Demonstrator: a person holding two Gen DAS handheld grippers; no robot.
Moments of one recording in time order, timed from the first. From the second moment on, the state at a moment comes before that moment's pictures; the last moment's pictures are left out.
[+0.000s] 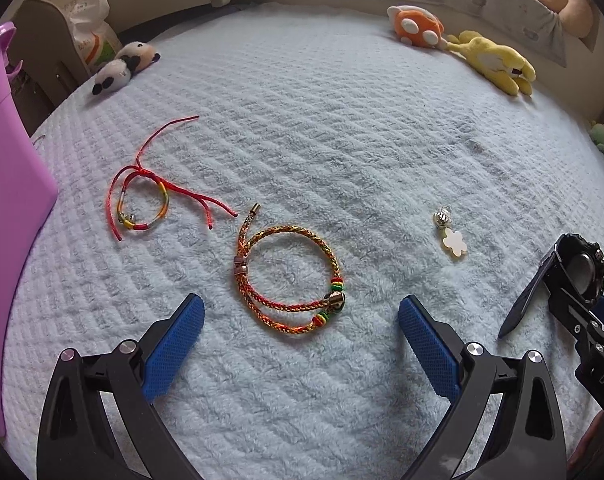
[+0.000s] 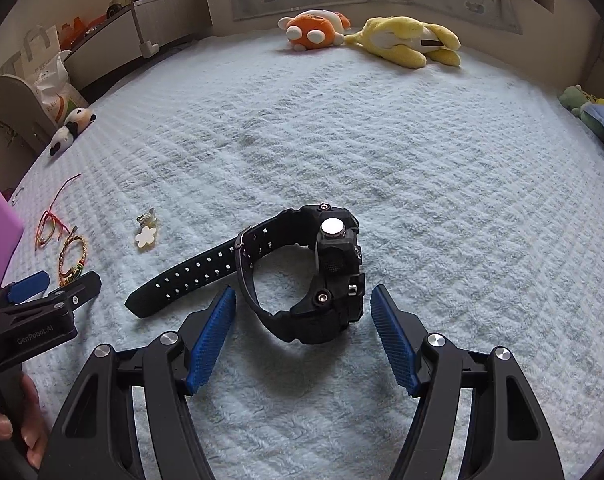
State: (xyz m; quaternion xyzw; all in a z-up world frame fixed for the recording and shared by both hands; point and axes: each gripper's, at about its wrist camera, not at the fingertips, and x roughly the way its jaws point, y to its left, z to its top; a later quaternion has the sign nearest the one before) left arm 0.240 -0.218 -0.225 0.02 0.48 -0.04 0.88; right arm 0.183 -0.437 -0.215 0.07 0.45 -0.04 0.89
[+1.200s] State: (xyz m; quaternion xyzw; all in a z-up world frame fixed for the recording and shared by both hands) left arm 0.236 -0.231 -0.216 0.04 0.45 -0.06 0.89; right arm 0.189 -0.434 -0.218 0.07 0.43 -0.04 0.90
